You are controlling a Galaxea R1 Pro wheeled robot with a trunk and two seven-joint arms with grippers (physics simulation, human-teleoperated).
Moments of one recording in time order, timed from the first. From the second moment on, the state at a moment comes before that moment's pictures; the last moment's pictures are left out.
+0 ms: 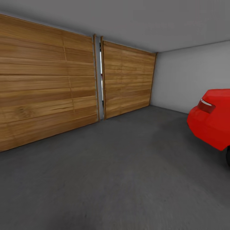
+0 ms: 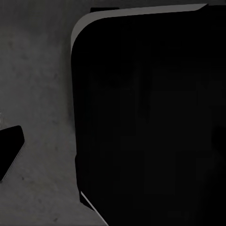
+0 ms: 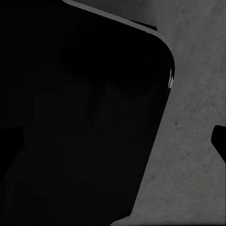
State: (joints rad) left arm 0.00 0.01 0.00 -0.03 0.00 -0.01 0.00; right arm 0.00 0.00 0.42 0.01 -0.18 -0.09 0.00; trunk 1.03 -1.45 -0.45
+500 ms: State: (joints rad) left arm 0.00 0.01 0.00 -0.03 0.00 -0.01 0.00; right arm 0.00 0.00 0.42 0.01 -0.18 -0.09 0.00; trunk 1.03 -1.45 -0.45
